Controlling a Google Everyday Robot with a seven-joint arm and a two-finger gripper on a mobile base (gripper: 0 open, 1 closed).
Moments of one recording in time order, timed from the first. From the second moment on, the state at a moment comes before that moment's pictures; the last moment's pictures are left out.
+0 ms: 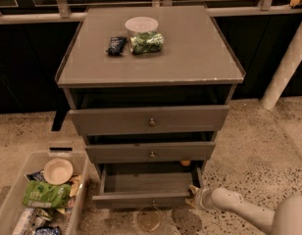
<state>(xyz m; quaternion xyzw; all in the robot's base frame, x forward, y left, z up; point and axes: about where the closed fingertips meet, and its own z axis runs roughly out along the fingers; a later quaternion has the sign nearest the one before) 0.543 -0.222 0.160 -0.56 0.78 0.07 0.28</state>
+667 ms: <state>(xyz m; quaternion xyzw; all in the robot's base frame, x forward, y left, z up) 0.534 -0.217 0.158 -0.56 0.77 0.07 0.29</state>
